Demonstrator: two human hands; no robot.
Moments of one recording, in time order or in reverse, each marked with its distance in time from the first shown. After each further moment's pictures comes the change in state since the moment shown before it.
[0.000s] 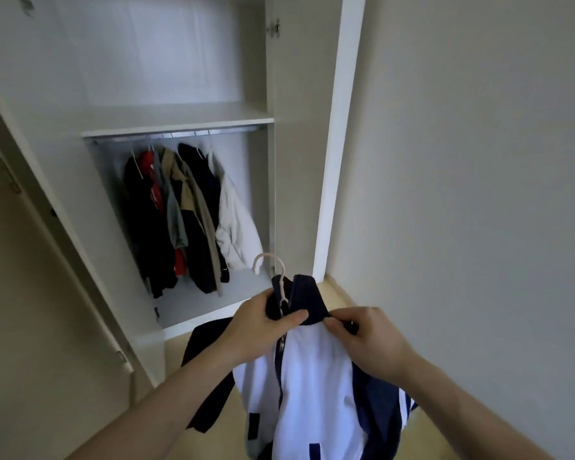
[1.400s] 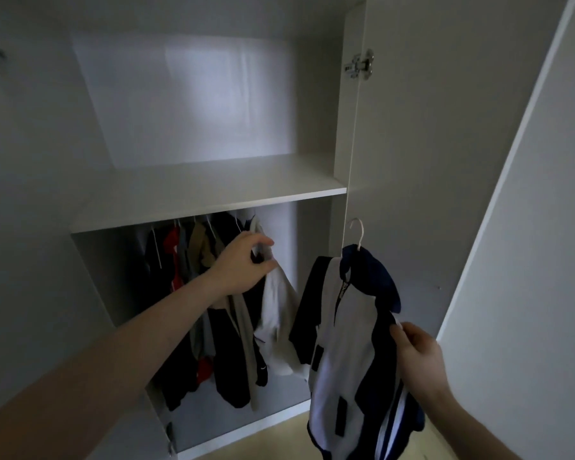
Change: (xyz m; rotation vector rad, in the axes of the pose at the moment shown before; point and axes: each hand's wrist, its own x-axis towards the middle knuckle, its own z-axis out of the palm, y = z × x) left_hand 0.519 -0.070 -0.364 0.447 0.259 0.178; right_hand 0.547 0.091 0.055 0.477 0.409 0.288
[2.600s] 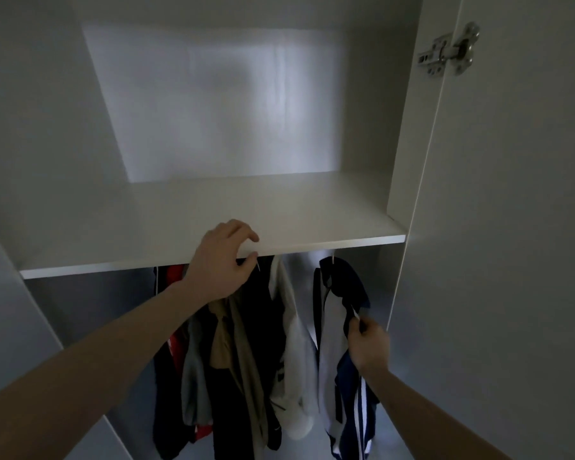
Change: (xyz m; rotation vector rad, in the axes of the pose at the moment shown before) left_hand 0.183 -0.112 -0.026 0.424 0.355 0.173; right_hand 0.314 0.029 0.219 -0.158 -0.041 -0.068
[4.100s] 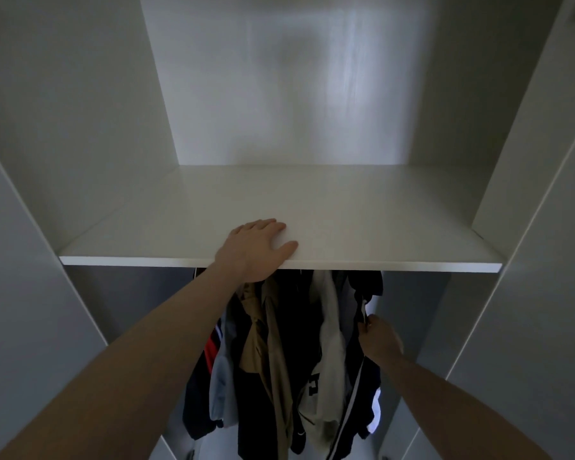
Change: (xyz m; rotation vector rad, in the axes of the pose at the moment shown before) left_hand 0.046 -0.072 0.033 0.255 -0.404 -0.422; right_hand 0.094 -0.012 0.096 -0.471 -0.464 -0.076
